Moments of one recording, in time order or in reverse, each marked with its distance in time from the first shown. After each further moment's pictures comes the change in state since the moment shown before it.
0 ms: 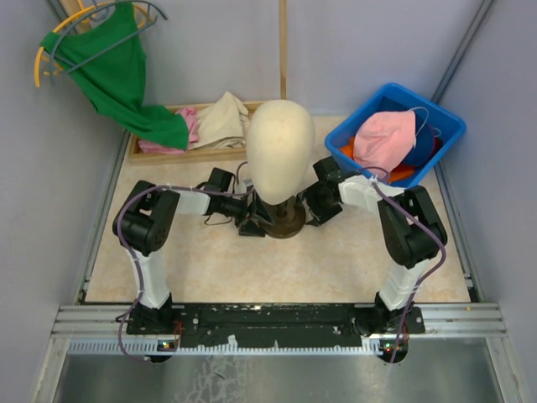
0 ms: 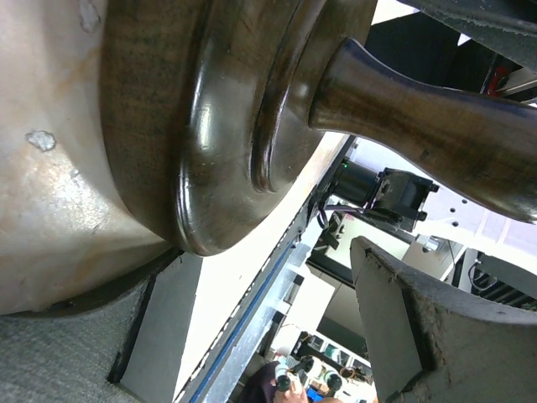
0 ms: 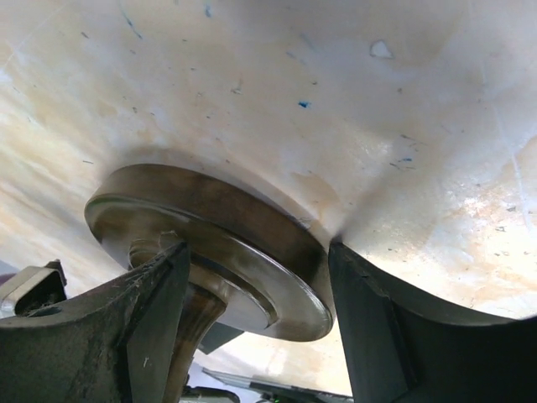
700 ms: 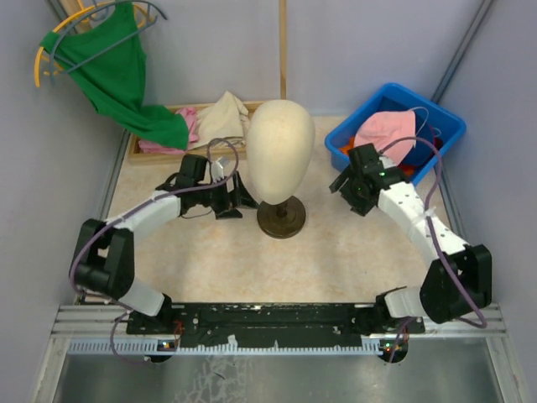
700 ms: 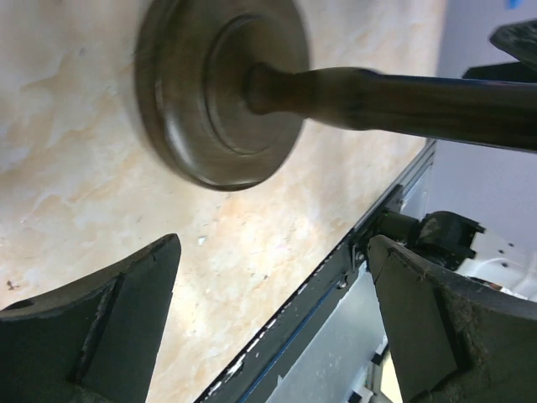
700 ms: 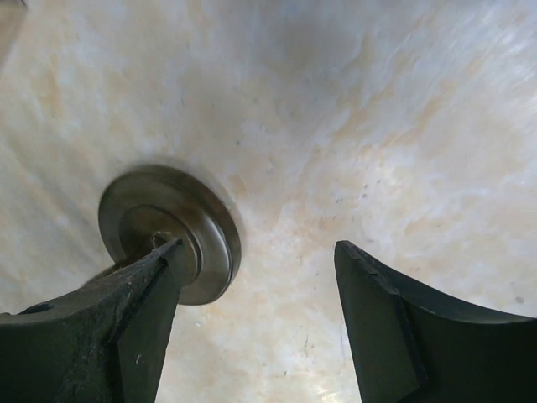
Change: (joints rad) left arm 0.072 -0.379 -0.047 -0.215 -0.263 0.158; right arm -0.079 -0.415 0.019 -0.299 0.293 -0.374
